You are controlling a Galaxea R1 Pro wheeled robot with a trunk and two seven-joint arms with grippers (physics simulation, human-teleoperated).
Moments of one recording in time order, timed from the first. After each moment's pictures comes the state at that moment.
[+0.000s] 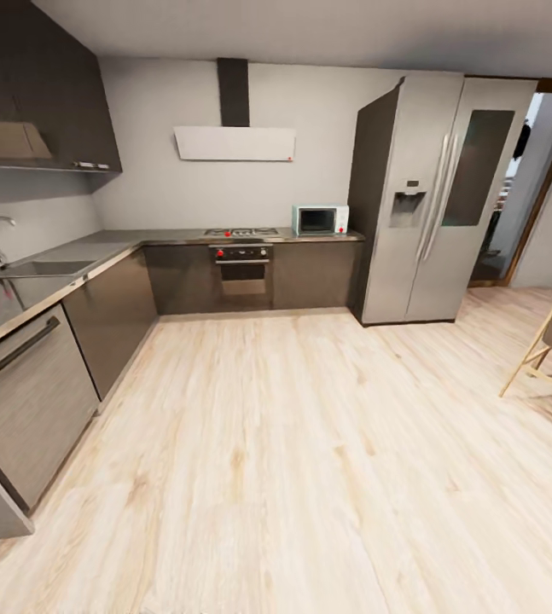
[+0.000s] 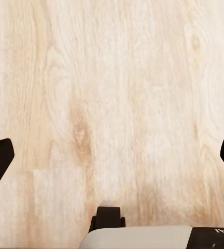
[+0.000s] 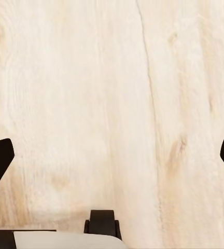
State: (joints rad) left arm 0.05 0.01 0.03 -0.65 0.00 -0.07 0.00; right arm -0.08 -0.04 0.01 -0.45 0.01 -0.11 0.00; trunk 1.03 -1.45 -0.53
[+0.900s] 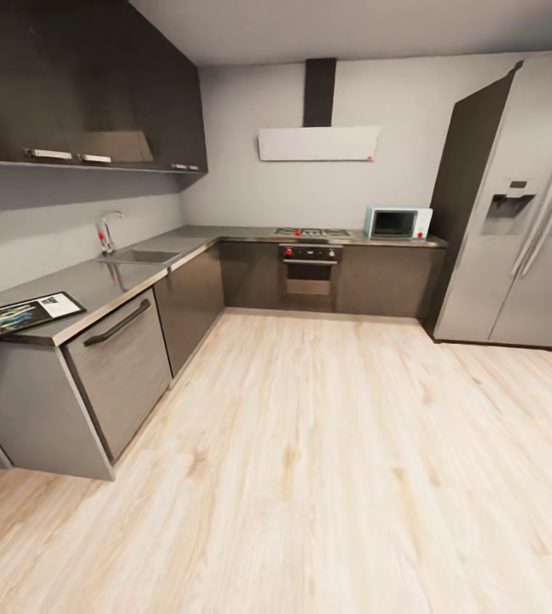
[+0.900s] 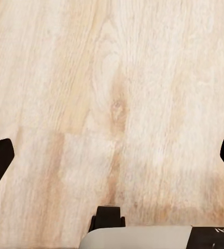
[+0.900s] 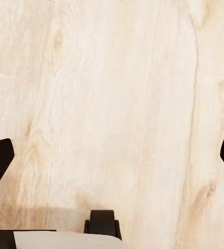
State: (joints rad) left arm 0.05 0.01 0.03 -0.65 0.00 -0.07 0.00; right arm -0.08 -0.04 0.01 -0.45 0.01 -0.11 0.00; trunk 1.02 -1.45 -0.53
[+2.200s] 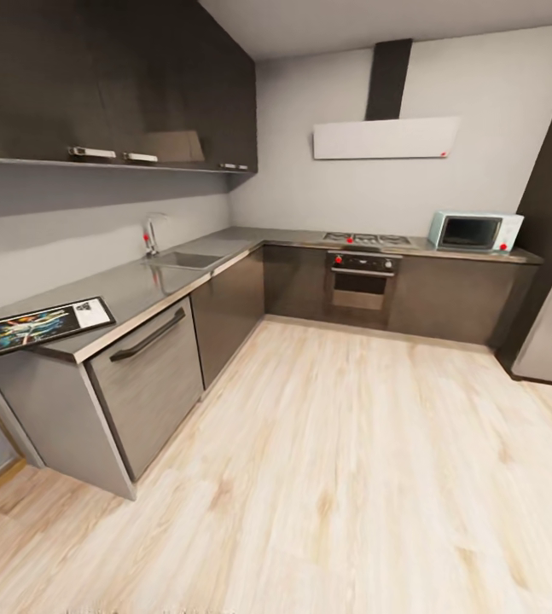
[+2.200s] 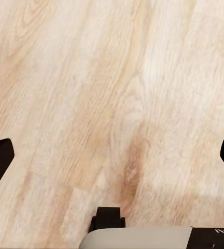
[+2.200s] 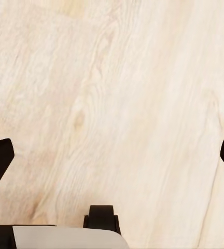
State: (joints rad) left arm 0.05 0.01 0.03 -0.65 0.00 -0.07 0.00; right arm -0.08 -0.04 0.01 -0.44 0.01 -0.10 0.00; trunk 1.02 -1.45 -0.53
